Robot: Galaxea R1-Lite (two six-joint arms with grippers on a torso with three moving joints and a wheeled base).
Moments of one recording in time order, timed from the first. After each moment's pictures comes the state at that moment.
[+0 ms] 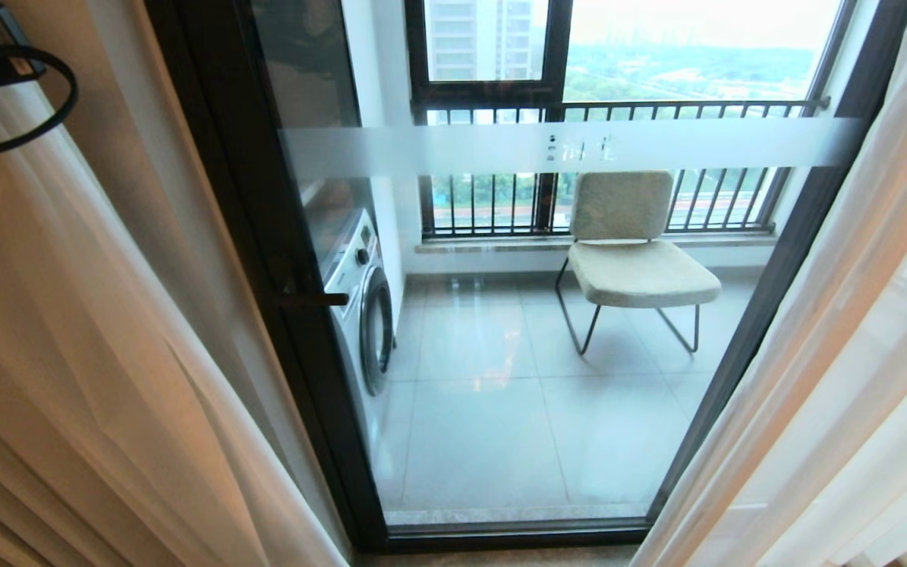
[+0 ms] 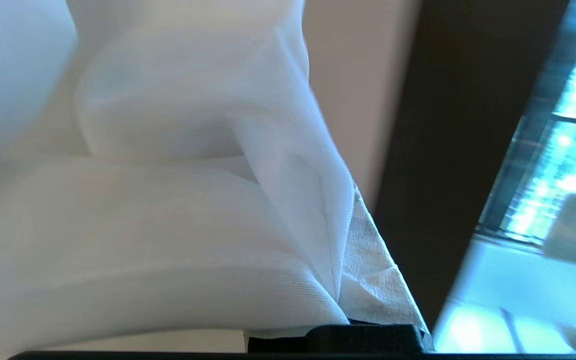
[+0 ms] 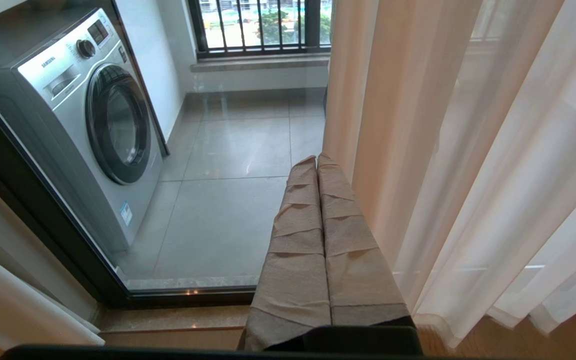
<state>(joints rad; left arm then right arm) 0.14 1.56 -1.35 -0.47 0.15 -0.08 0.00 0.00 0.00 0.00 -0.01 0.03</state>
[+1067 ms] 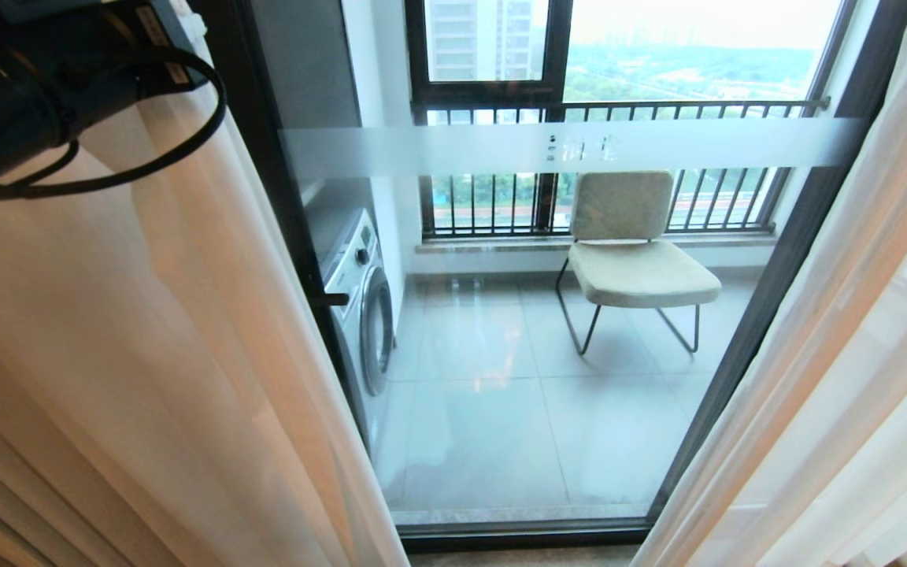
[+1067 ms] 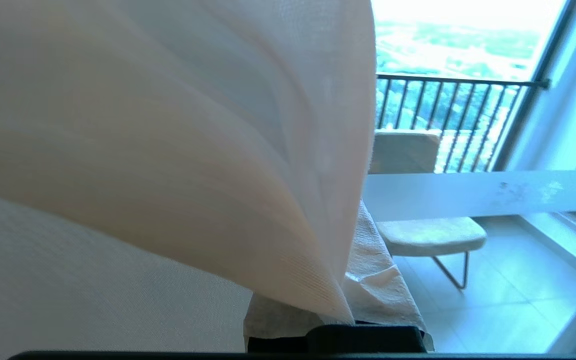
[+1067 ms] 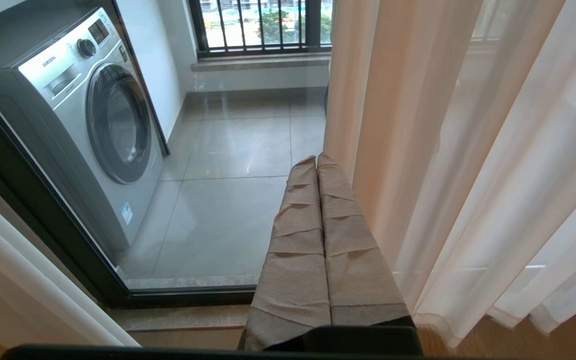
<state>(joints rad) -0.33 1.47 -1.24 -0.47 0.16 -0.07 0.00 0.00 0.00 0.00 -0.01 0.03</state>
